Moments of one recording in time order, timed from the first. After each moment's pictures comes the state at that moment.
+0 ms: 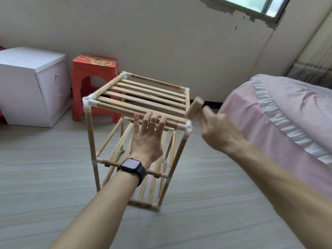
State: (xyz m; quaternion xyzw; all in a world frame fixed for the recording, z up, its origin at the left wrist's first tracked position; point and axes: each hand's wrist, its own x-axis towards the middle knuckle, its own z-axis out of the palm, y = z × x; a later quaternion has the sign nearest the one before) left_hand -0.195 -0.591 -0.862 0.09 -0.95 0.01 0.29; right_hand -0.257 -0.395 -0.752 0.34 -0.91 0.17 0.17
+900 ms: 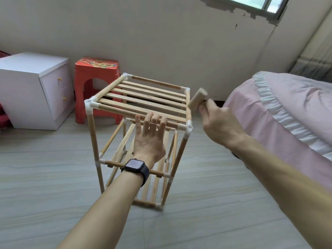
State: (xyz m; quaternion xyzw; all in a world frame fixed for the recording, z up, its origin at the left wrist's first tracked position) left_hand -0.196 -0.585 -0.860 0.11 -0.96 0.01 0.27; right_hand -0.257 -0.398 -0.742 0.32 -0.90 0.21 0.19
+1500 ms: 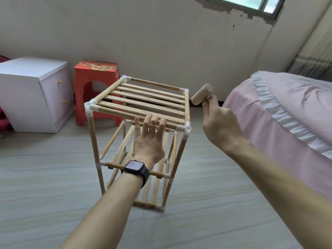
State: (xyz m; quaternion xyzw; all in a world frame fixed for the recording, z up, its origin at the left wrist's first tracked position) left_hand -0.195 -0.584 -0.859 0.11 -0.96 0.02 0.26; right_hand -0.246 -0.397 -0.745 0.29 -0.91 0.18 0.22
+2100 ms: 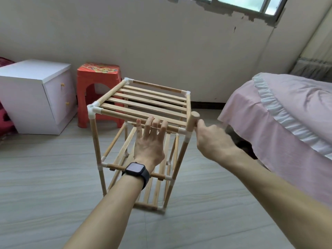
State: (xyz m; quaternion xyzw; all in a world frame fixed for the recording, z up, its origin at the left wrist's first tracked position) left_hand -0.194 -0.584 -0.858 0.11 -0.96 0.03 0.25; right_hand -0.237 -0.404 -0.760 0.29 -0.95 0.07 0.09
